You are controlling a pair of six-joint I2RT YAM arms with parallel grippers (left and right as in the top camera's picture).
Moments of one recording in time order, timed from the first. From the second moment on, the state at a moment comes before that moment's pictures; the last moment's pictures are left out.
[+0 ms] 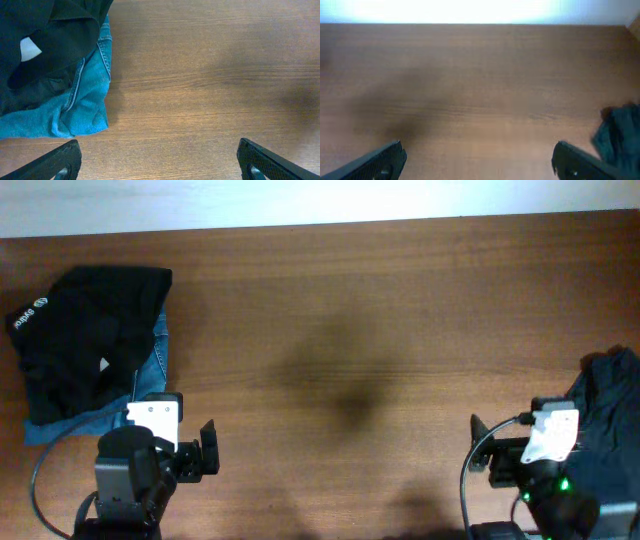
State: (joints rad) left arm -0.09 0.61 0.82 -0.93 -0.05 -0.02; right arm 0.03 0.39 0.86 -0.95 0.00 0.01
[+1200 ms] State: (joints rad) left arm -0.09 0.61 0.82 -0.93 -0.06 -0.02; right arm 0.07 0.01 0.01 -0.01 0.01 -0.11
